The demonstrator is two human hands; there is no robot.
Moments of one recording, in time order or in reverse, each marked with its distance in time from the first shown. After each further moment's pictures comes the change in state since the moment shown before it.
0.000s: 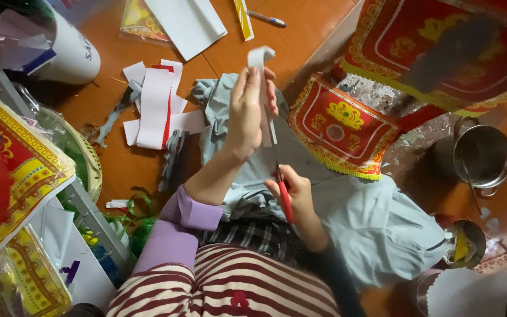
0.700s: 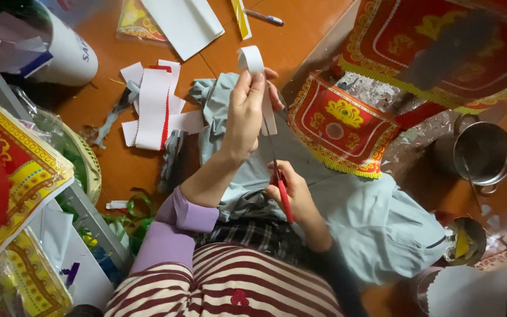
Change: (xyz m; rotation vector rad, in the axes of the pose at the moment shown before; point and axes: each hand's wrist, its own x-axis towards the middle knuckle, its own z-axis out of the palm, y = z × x) left_hand -0.005 0.006 0.004 0.231 -0.082 0.101; right_hand 0.004 -0.011 -0.012 0.171 -0.205 0.035
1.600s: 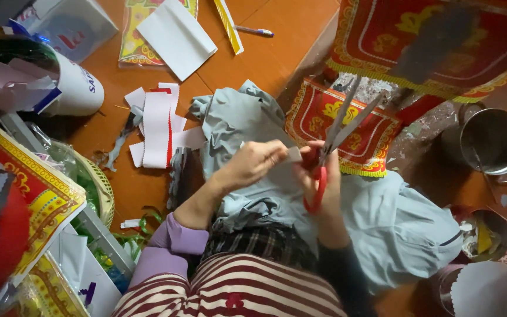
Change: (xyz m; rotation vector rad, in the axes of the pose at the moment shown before) left_hand -0.042 -0.014 -0.031 0.733 -0.628 0.018; right_hand 0.013 -0.034 -0.027 0.399 0.359 -0.263
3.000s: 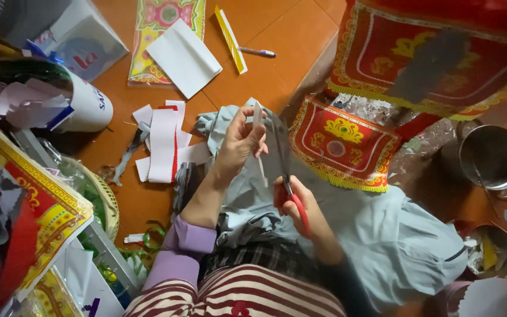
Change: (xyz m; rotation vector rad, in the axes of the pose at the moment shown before) left_hand 0.031 -0.023 -0.032 -0.800 0.256 -0.019; right_hand -0.015 0.024 0.005 0.130 -0.326 0.238
